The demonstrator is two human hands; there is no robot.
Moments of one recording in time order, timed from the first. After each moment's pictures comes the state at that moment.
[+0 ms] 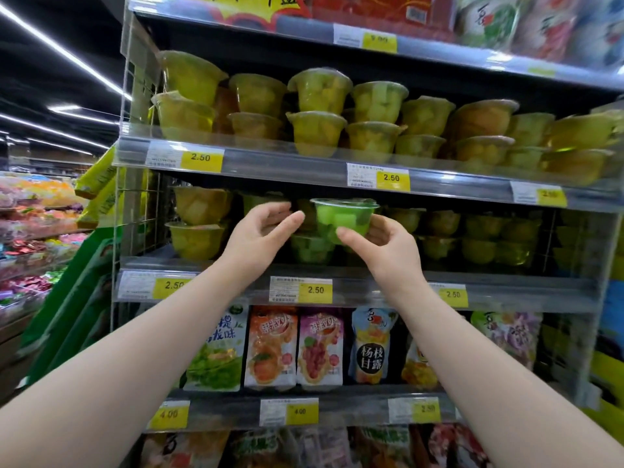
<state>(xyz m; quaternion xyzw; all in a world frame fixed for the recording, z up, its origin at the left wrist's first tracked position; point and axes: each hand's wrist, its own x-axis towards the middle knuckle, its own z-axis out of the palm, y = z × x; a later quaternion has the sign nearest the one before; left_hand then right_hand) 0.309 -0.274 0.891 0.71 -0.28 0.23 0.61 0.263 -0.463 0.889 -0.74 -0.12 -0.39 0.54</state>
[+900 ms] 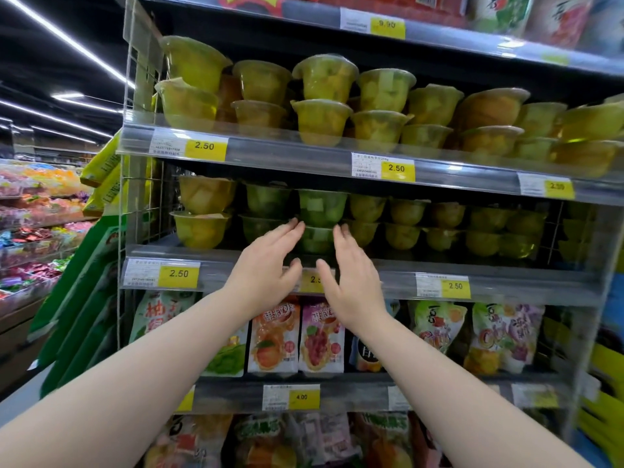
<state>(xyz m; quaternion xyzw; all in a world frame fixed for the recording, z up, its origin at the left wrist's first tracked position) 0.313 -0.276 0.849 0.84 -0.31 0.36 0.25 0.293 -0.440 0.828 -0.88 -0.13 -0.42 0.19</state>
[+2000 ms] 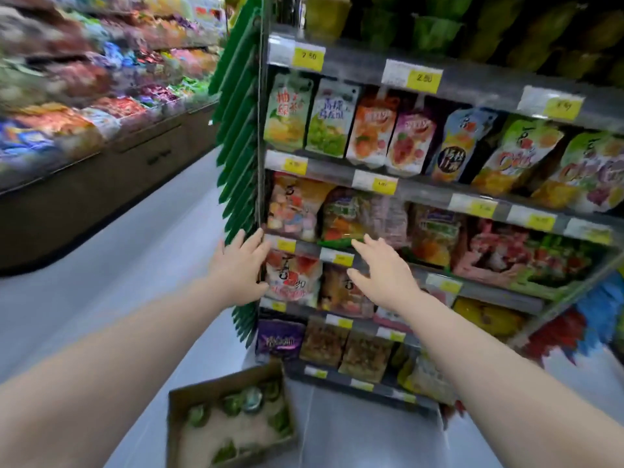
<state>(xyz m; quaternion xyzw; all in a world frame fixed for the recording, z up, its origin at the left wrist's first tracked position) 0.079 -0.131 0.608 1.00 -0.06 -0.05 0.00 0.098 -0.390 0.633 -0.99 -0.13 0.03 0.08</state>
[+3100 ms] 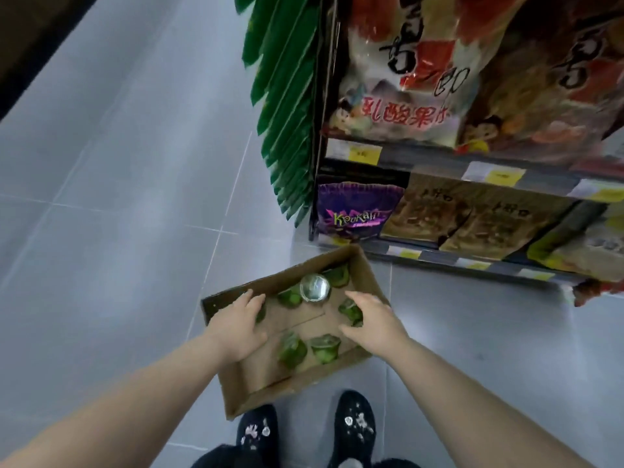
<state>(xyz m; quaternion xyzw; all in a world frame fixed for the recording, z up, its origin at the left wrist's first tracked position) 0.089 0.022 0.080 0.92 -0.01 -0.39 0.10 0.100 -0.231 0.085 -0.90 0.02 0.36 0.22</state>
